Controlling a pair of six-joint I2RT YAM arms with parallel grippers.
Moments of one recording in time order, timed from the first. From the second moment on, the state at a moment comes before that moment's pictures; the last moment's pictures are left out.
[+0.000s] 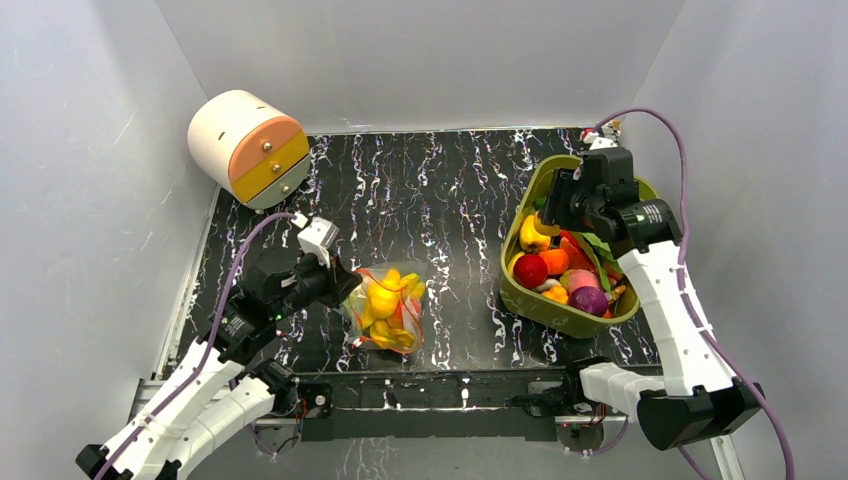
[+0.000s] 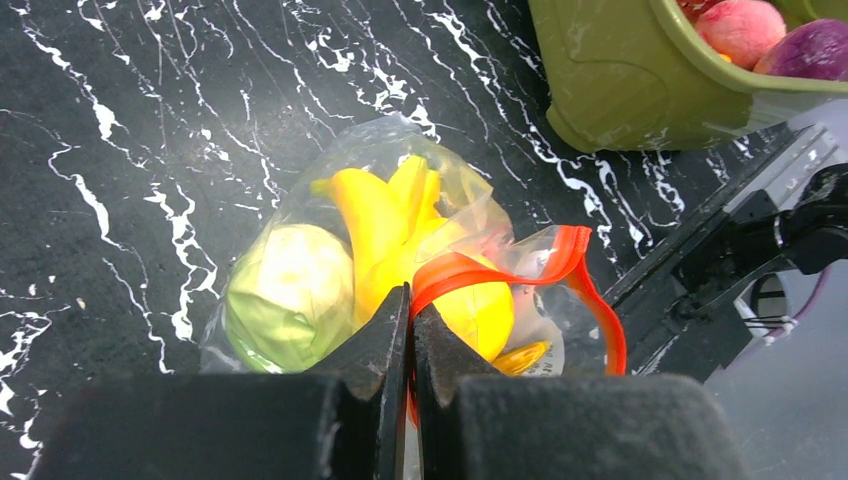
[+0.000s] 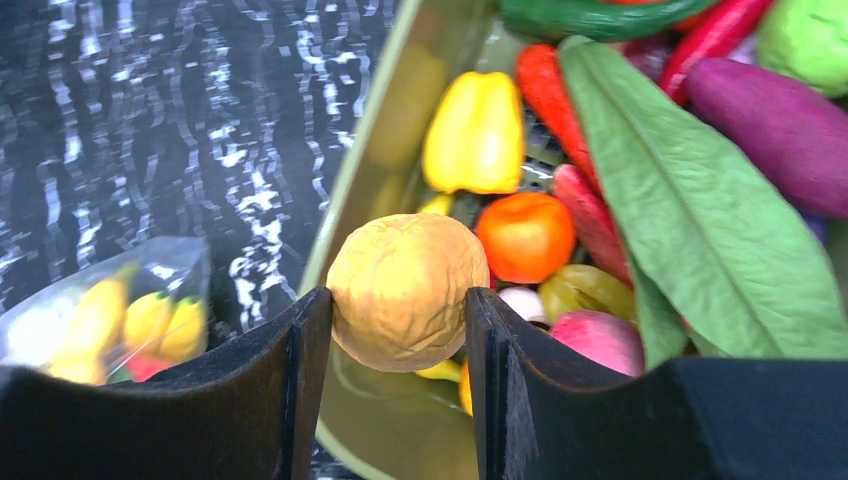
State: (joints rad) left arm -0.60 0.61 0.71 -0.54 0.14 -0.28; right arm 0.20 1.13 1.35 -0.97 0.09 0.31
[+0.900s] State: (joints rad) left arm -0.60 0.84 0.95 -0.55 0.05 -0.43; right arm 0.73 1.07 1.27 -0.66 -0.14 0.54
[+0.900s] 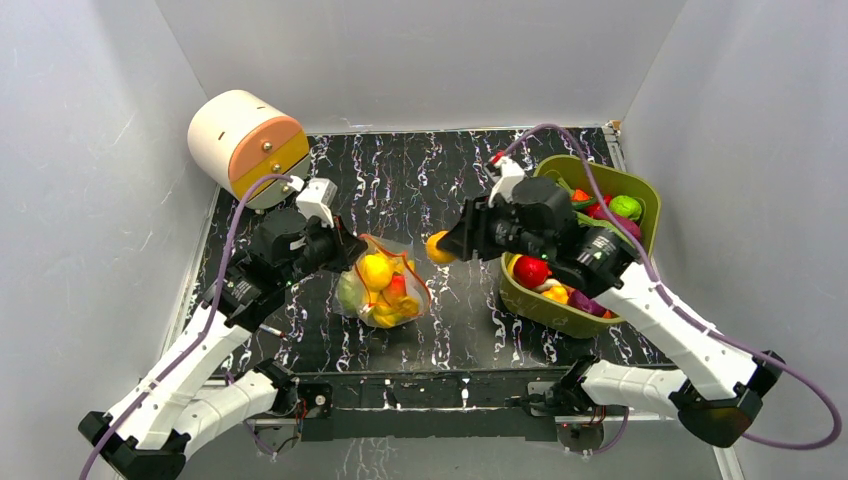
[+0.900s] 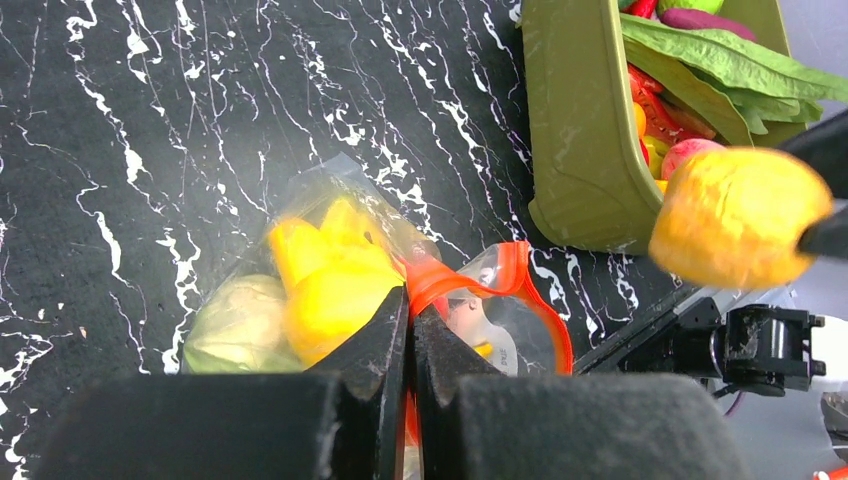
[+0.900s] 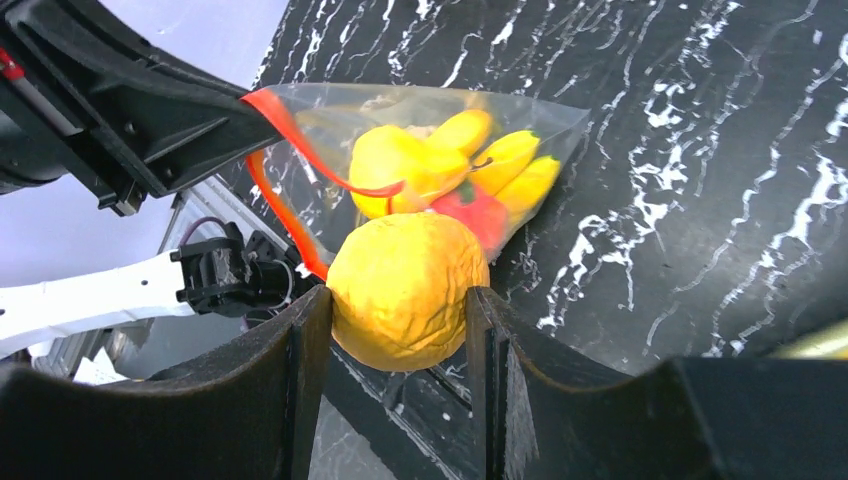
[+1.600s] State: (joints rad) left arm -0.60 0.81 0.97 -0.58 0.04 -0.51; right arm 1.24 1.35 1.24 -0.41 0.28 0.58
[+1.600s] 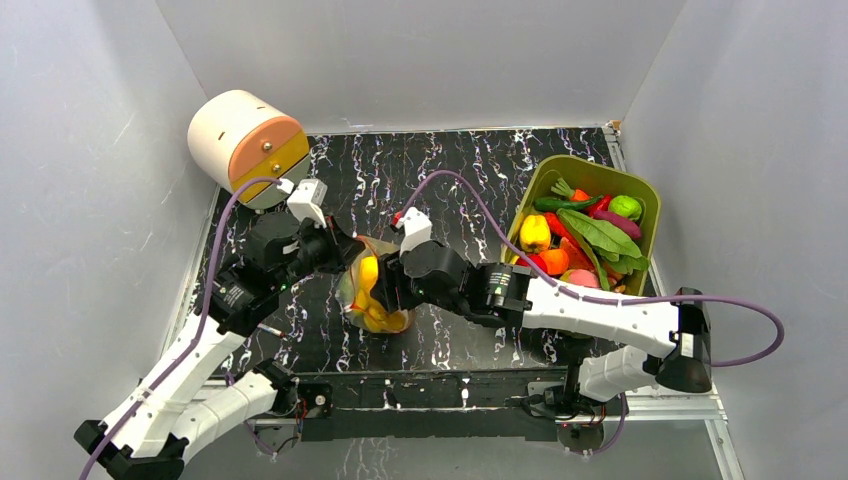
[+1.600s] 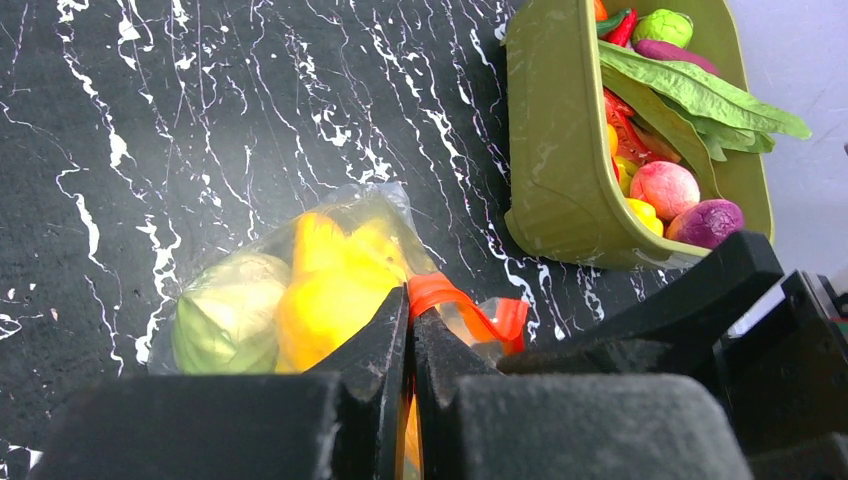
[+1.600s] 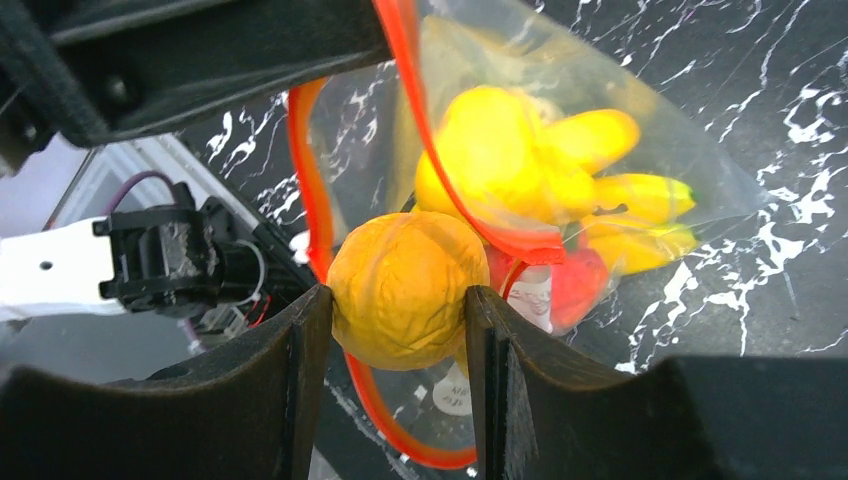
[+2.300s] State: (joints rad) left arm -0.60 0.79 0.97 -0.62 0.04 -0.54; right arm 1.25 1.39 1.15 -0.33 0.27 0.55
